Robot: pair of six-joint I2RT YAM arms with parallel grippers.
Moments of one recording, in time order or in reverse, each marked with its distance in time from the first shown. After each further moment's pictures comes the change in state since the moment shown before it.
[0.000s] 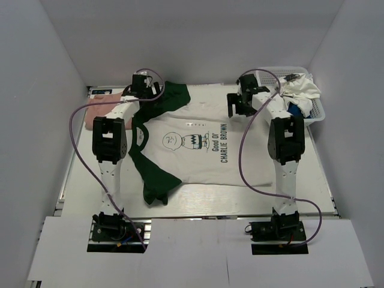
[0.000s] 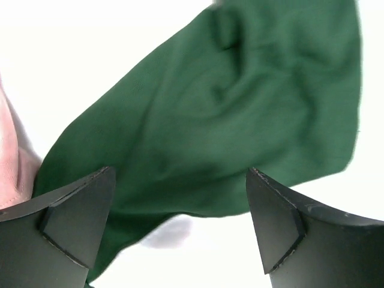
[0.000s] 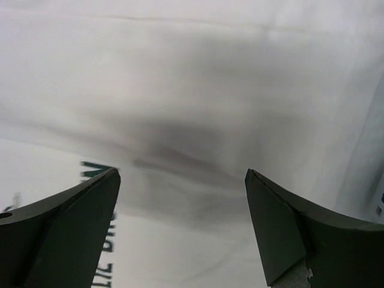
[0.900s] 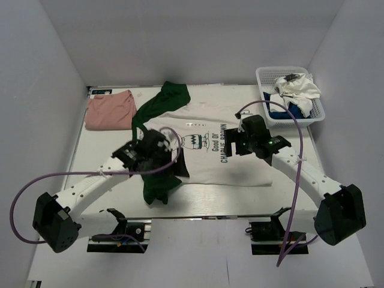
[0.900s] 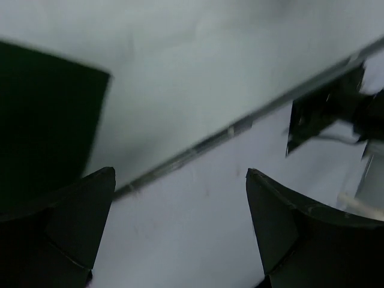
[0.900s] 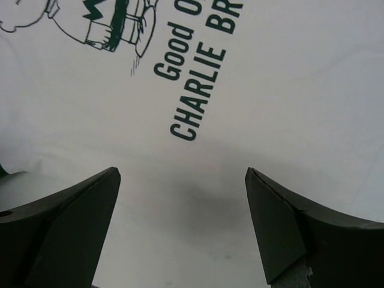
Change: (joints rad) left arm -0.506 -1.130 -0.915 -0.379 0.268 -0.277; right arm 0.289 -1.016 -0.959 0.209 -0.002 0.112
